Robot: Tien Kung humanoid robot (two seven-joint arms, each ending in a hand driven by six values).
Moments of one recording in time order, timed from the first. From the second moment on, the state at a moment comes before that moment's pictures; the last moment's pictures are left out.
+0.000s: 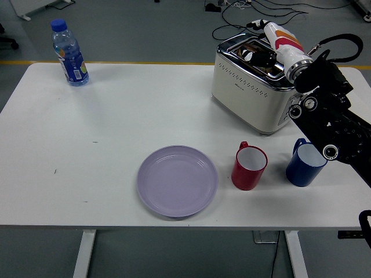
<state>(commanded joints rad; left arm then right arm) -0.06 0.04 -0.96 -0.18 0.84 0.19 0.17 0.98 -0.12 0.90 0.86 -1.79 -0.19 -0.20</state>
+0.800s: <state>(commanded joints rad) -0.06 0.05 -0.93 -0.18 0.81 0.19 0.16 1.07 -0.05 0.81 0.65 -1.93 -0.23 -0.20</state>
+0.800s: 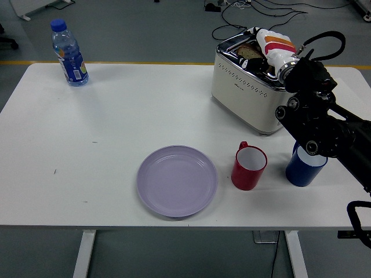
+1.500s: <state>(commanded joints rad) -0.06 0.06 -0.93 -0.18 0.82 0.20 0.16 1.11 -0.01 0.75 0.55 -1.99 -0.25 -0.22</state>
